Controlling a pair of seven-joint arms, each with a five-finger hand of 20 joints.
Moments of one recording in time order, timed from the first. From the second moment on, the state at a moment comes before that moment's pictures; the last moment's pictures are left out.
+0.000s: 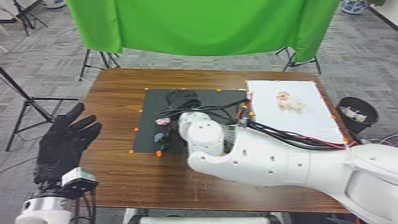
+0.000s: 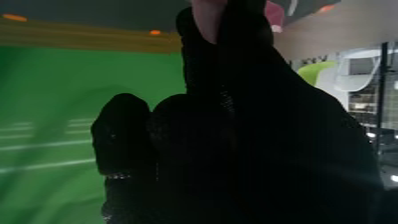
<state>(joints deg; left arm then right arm) 137.0 -46.3 -94.1 -130.4 27.1 23.6 31.8 -32.7 -70.8 2.6 -91.0 -110.4 -0.4 52.2</state>
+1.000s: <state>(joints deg) 137.9 -46.1 -93.9 -130.4 26.8 23.6 31.6 -37.4 -72.0 8.3 -94.8 -107.8 -13.0 53.6</state>
